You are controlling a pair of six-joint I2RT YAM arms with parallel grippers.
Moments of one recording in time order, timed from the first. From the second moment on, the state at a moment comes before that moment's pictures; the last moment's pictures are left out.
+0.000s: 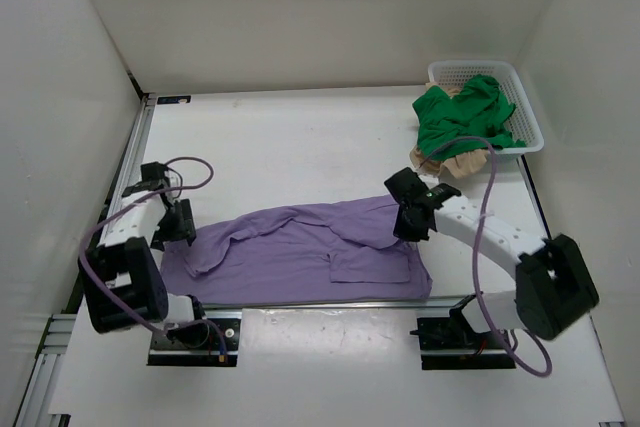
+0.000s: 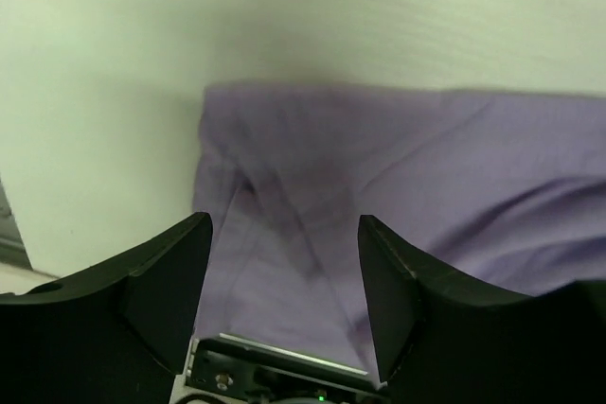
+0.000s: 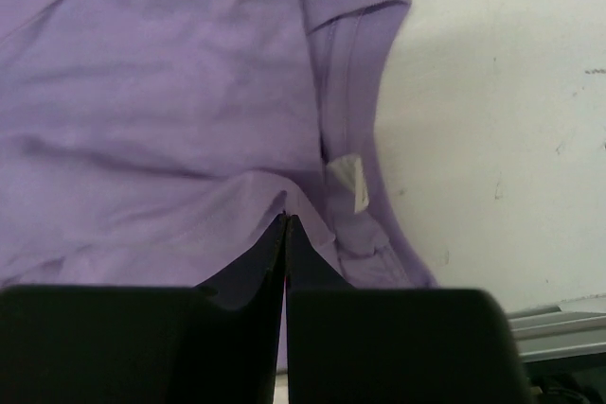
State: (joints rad) left arm 0.25 1.35 0.80 -0.78 -0.13 0.00; right arm 0.61 1.31 0.83 -0.77 0.26 0.78
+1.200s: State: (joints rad) left arm 0.16 1.95 1.42 -0.71 -0.11 0.01; right arm 0.39 2.07 1.54 -0.77 0.09 0.65
